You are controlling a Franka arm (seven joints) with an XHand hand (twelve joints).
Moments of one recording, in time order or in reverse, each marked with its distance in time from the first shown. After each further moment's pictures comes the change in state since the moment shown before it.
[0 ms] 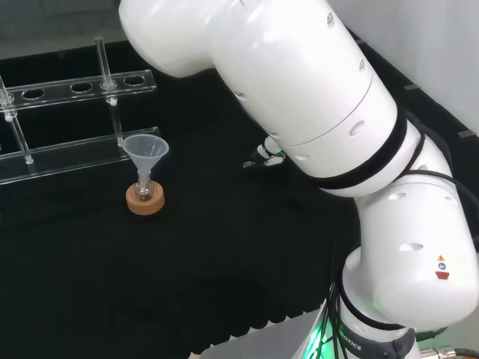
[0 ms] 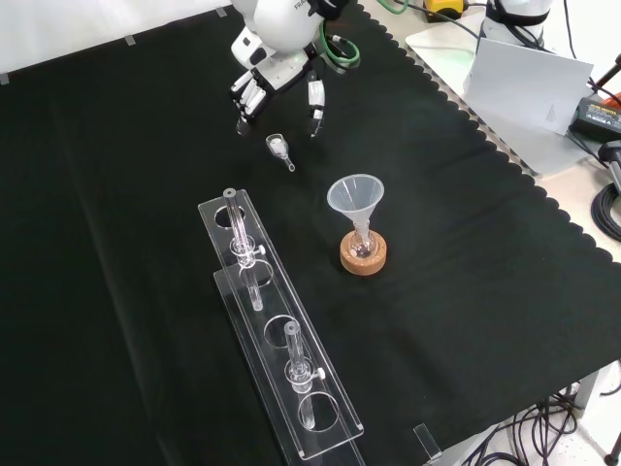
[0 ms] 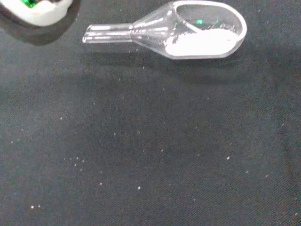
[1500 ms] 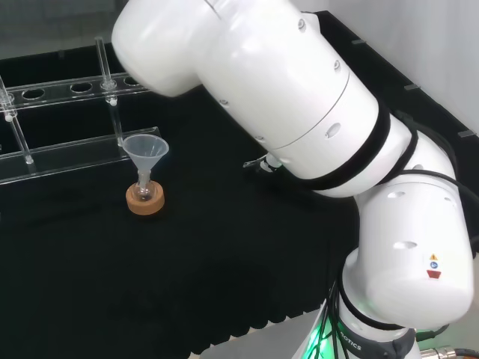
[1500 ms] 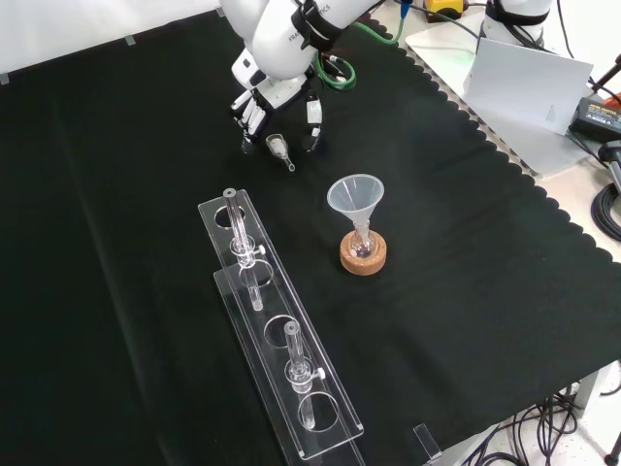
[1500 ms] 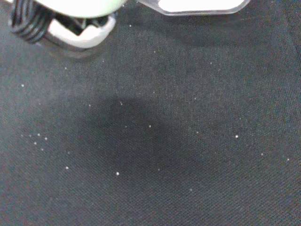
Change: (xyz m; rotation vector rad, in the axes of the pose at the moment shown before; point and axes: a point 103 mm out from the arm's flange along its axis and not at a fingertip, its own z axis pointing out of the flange) arm -0.004 0.019 0.034 -0.009 -0.031 -0.001
